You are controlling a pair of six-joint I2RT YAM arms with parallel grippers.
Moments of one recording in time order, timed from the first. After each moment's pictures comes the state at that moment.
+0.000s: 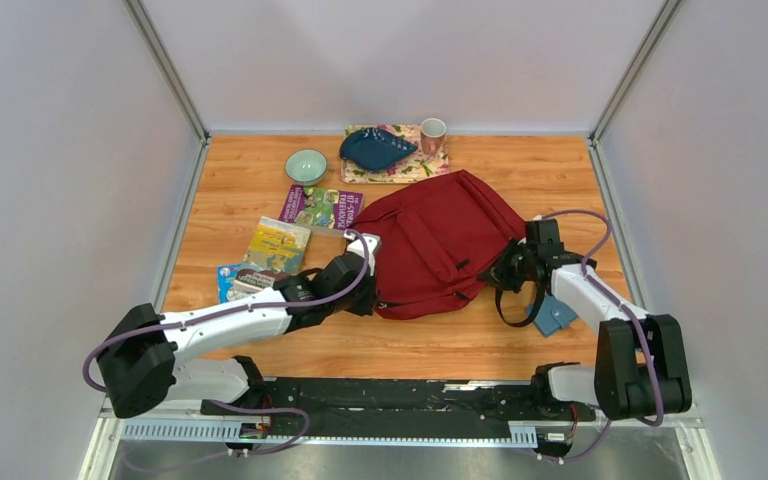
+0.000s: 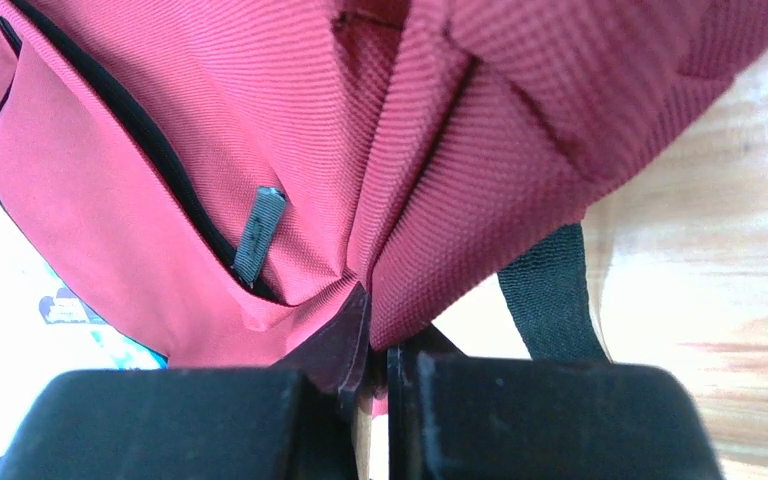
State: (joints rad) left arm -0.96 1.22 0.70 -0.24 -0.19 -0.57; right arm 0.11 1.27 0.60 -0.30 -0.32 0.82
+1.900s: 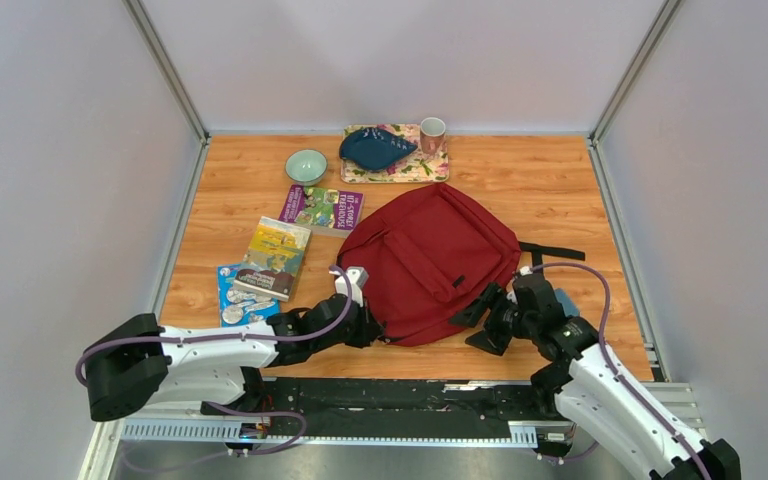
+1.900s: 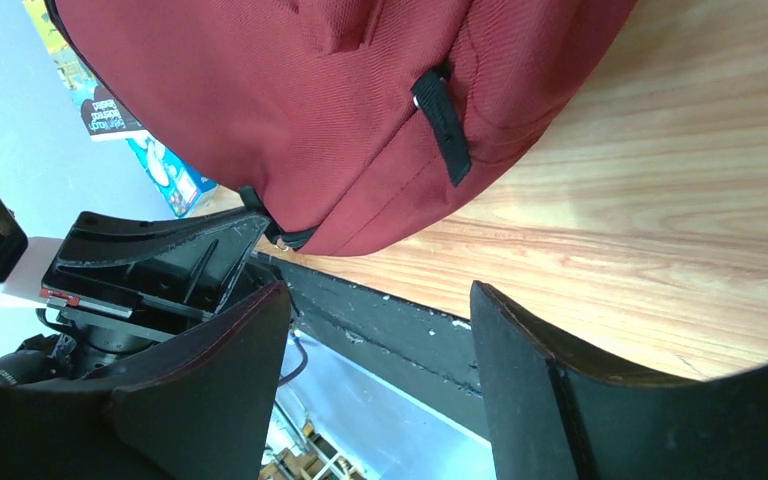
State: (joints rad) left arm -1.12 1.11 0.37 0.09 -0.18 -0.86; right arm 0.47 0.62 0.35 -0.55 -0.36 1.16
